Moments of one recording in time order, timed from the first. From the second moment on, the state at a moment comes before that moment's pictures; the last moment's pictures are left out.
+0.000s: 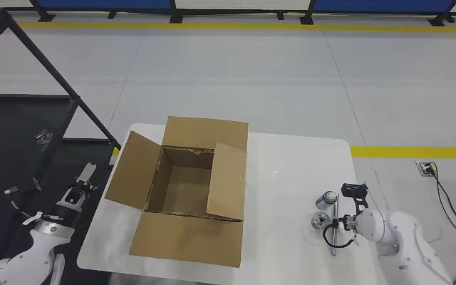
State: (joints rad) left arm 1.41 -1.05 -1.86 -1.65 -0.03 -0.32 -0.34; right arm -1.08 -1.06 1.42 -1.55 -1.10 0.28 1.28
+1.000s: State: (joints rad) left arm 1.44 -1.05 -1.89 -1.65 -0.04 -0.33 -0.34; right arm -0.98 -1.09 1.35 -1.42 -1.03 0.45 1.30
